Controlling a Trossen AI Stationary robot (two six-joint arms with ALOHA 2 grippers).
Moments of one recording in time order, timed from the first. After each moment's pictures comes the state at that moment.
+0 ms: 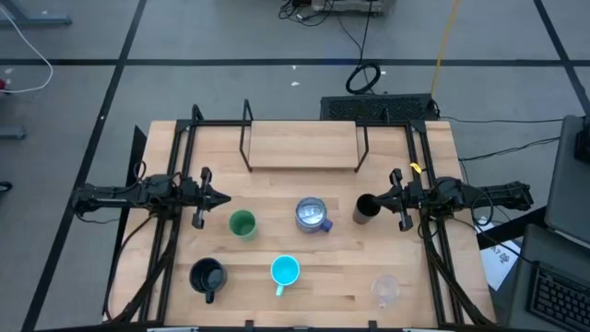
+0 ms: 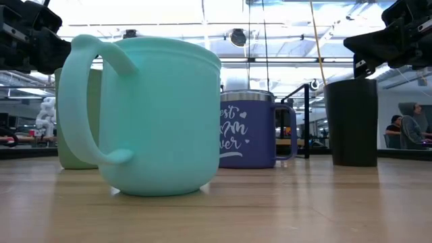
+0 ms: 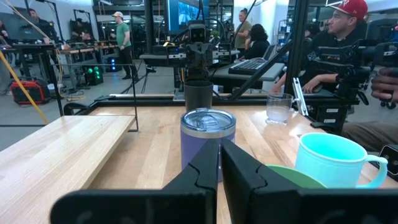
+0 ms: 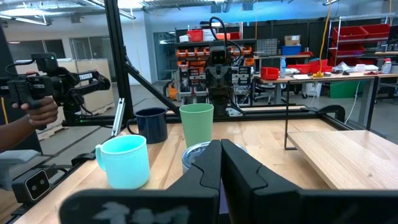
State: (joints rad) left arm -0.01 0.01 0.01 0.02 0.05 0.00; right arm 0.10 0.01 0.02 0.08 0.03 0.06
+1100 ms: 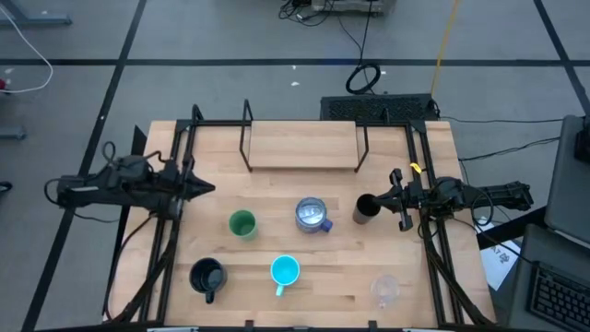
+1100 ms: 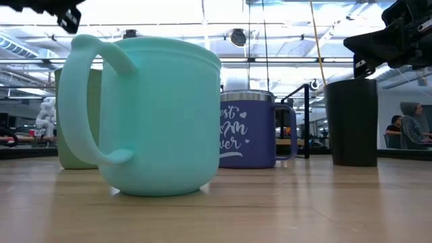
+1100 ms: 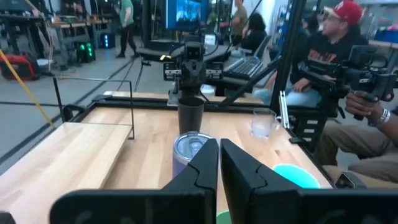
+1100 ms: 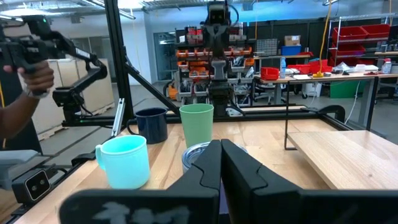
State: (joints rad) left arm -0.01 0.25 0.54 -0.37 0.06 -0.07; right arm 0.10 0.01 0.02 0.08 0.03 0.06
